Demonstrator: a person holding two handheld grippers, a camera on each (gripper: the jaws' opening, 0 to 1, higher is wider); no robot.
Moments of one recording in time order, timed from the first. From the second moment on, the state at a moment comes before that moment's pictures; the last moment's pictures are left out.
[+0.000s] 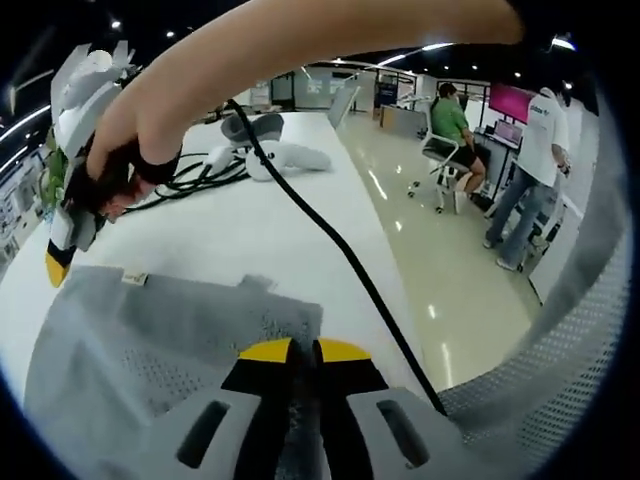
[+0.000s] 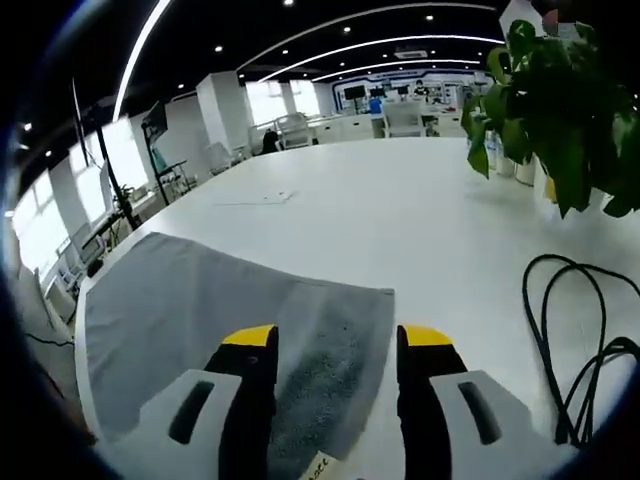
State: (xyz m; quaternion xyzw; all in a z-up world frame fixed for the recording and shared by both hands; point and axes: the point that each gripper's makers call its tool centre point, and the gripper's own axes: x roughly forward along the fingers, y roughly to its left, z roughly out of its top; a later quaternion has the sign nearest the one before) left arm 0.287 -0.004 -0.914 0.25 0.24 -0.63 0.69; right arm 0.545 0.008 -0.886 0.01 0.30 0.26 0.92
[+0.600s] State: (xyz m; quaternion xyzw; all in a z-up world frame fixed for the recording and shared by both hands) left arm 0.290 -0.005 -0.914 0.23 0.25 -0.64 0.69; right arm 0.566 -0.004 -0.904 -0.08 0.31 0.21 0.92
